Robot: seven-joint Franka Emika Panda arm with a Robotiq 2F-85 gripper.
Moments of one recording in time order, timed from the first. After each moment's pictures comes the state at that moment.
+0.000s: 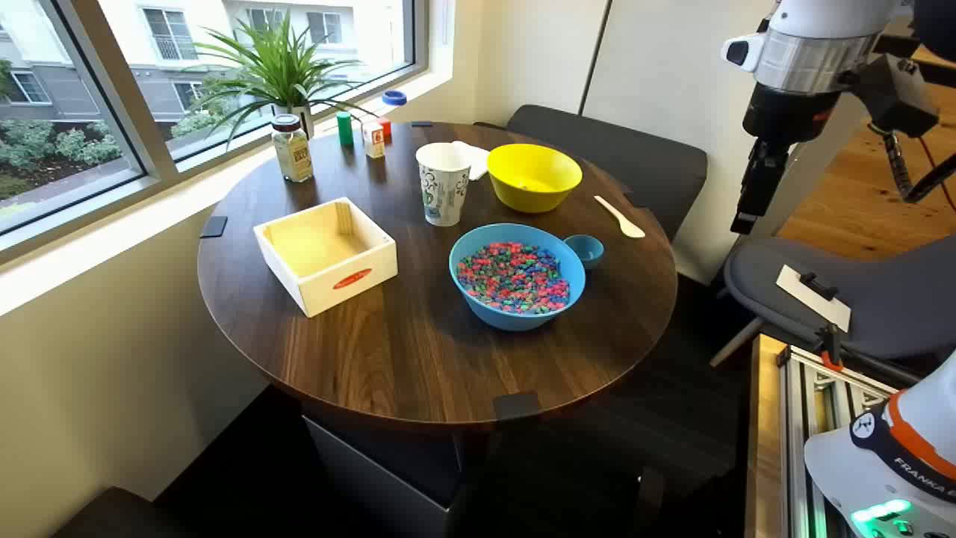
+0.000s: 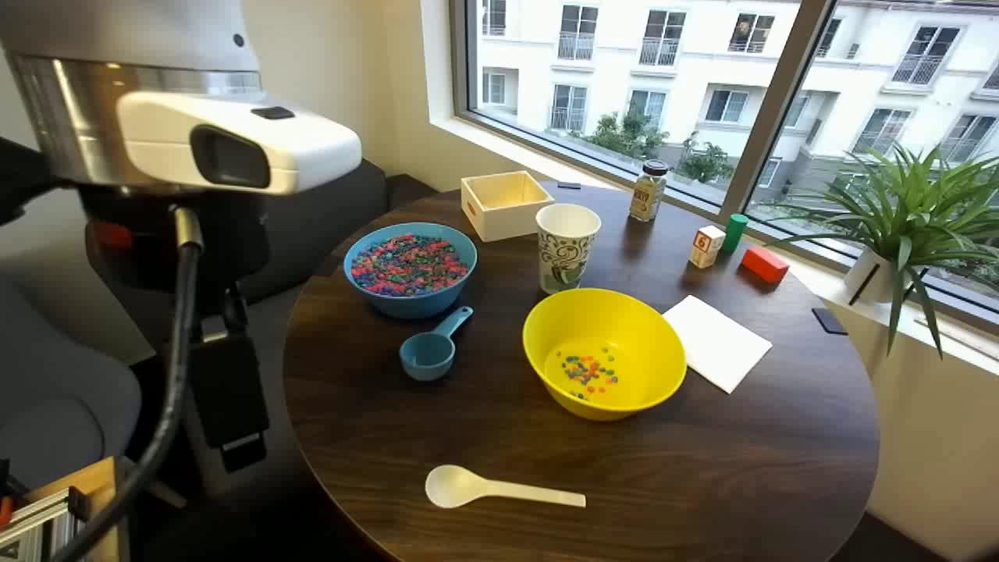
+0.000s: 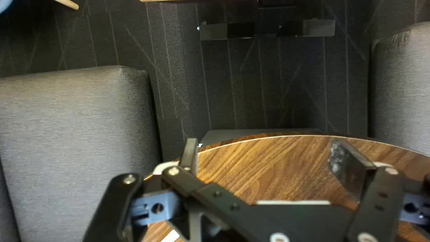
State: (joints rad) arm -0.05 -0.61 0.01 -2.49 -0.15 1.73 0.00
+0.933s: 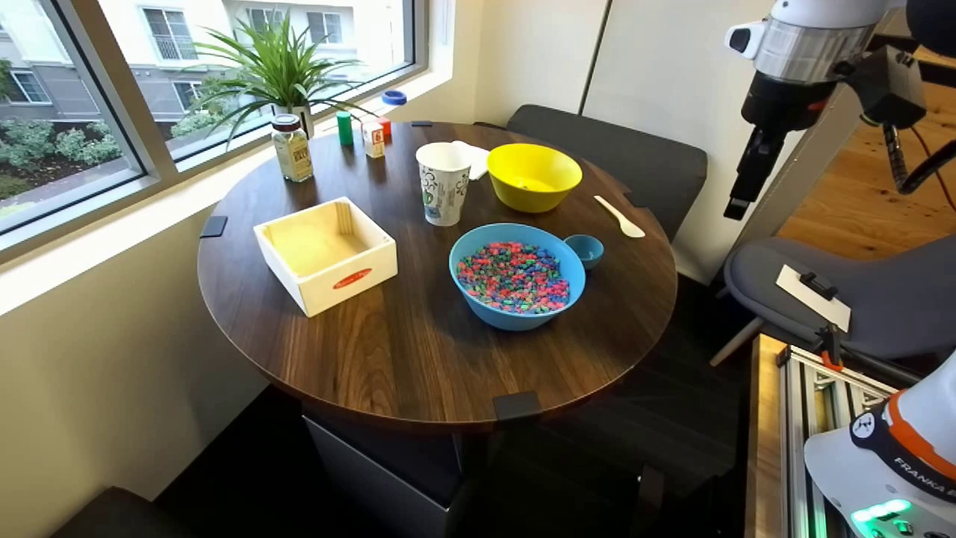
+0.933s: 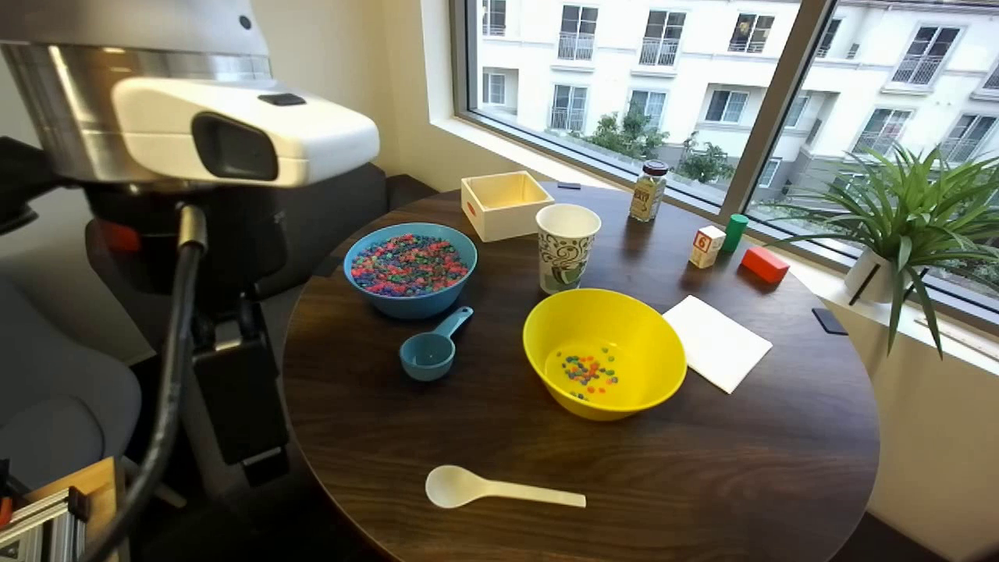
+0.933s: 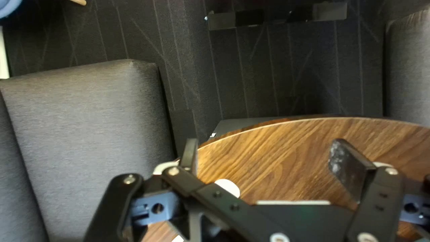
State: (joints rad) arm -0.07 -0.61 -0.01 -2.48 -0.19 1.77 0.02
